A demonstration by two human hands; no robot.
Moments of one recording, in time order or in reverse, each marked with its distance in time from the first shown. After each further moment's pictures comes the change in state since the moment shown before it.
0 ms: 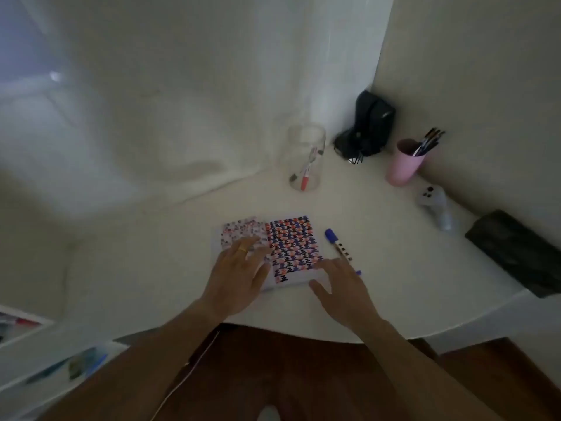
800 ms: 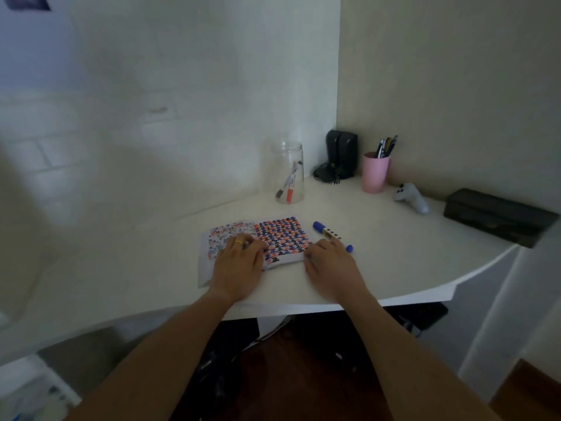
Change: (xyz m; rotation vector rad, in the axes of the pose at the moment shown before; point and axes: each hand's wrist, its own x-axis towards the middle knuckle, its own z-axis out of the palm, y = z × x) left_hand -0.022 -0.005 0.097 0.074 0.303 -0.022; right_hand 0.000 0.038 0.076 -0.278 0.405 -0.210
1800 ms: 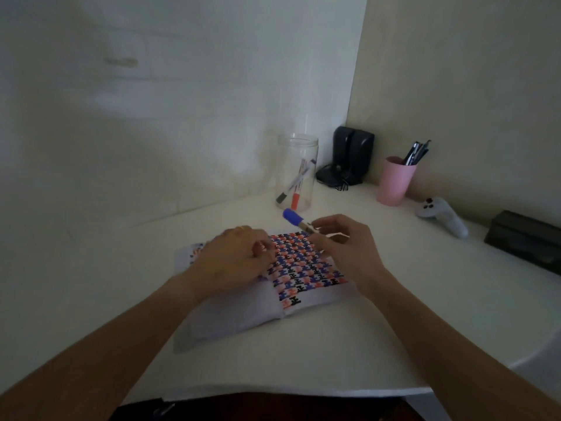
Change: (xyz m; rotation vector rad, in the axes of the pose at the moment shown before) left_hand 0.098 -0.054 0.006 -0.284 -0.244 0.115; right_hand 0.116 -0.008 0.010 0.764 0.206 0.285
